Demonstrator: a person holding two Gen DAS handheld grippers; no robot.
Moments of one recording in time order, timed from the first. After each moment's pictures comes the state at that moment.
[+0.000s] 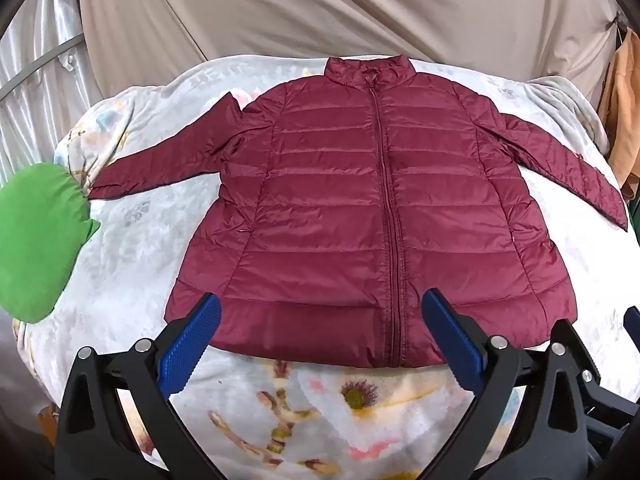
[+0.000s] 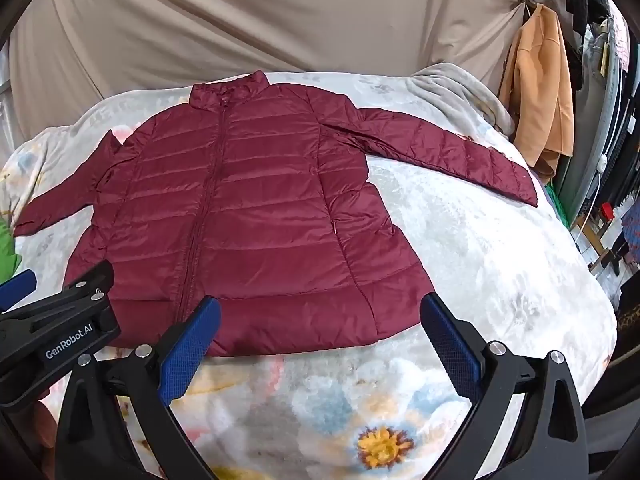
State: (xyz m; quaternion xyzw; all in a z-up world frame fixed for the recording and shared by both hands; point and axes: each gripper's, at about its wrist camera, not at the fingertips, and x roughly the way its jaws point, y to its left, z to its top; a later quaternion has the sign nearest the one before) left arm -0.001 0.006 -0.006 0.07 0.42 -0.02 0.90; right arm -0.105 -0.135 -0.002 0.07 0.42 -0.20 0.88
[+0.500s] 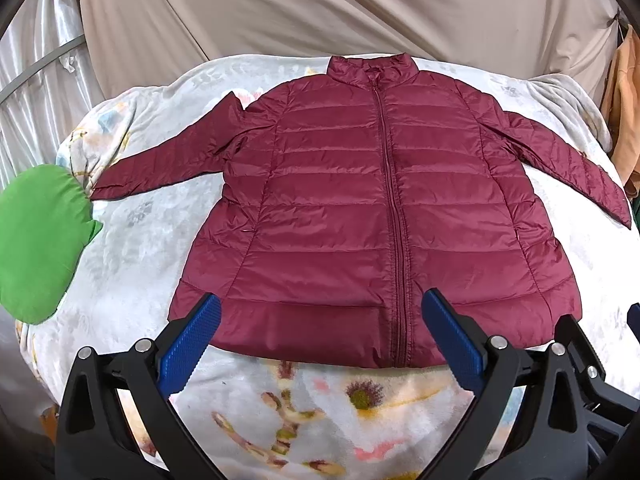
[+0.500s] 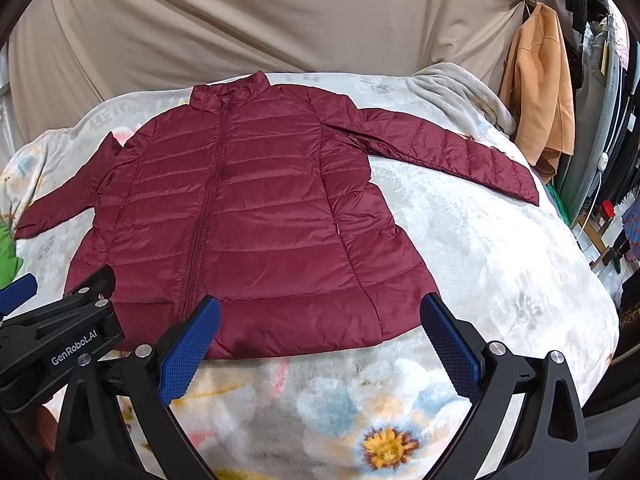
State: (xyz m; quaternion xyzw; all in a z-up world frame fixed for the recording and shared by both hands) left arm 0.000 0.009 -0.006 0.07 0.42 -0.02 0.90; right arm -0.102 -0.131 0.003 0.08 0.42 -0.20 0.88
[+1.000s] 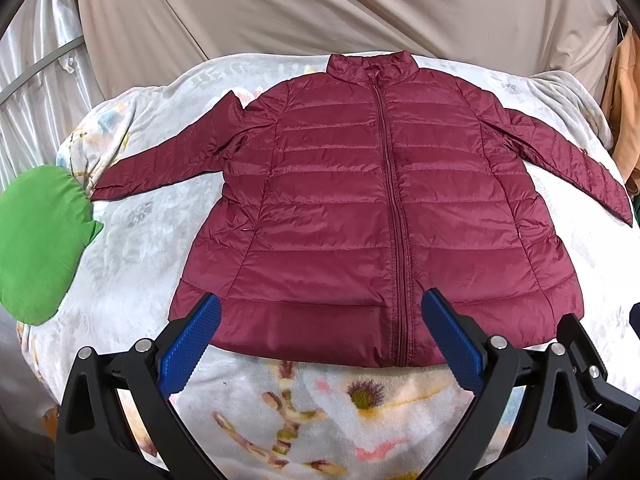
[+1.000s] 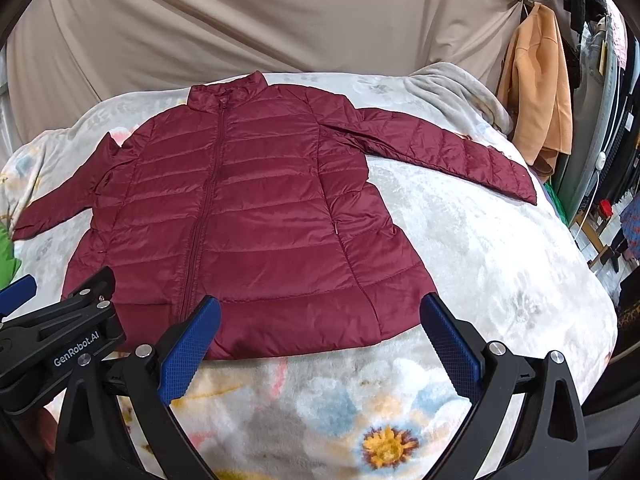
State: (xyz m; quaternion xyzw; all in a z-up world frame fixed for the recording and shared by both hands) left arm 0.000 0.009 -0.007 0.07 0.42 -0.02 0.90; right arm -0.101 -0.132 0.002 0.08 0.42 -0.20 0.88
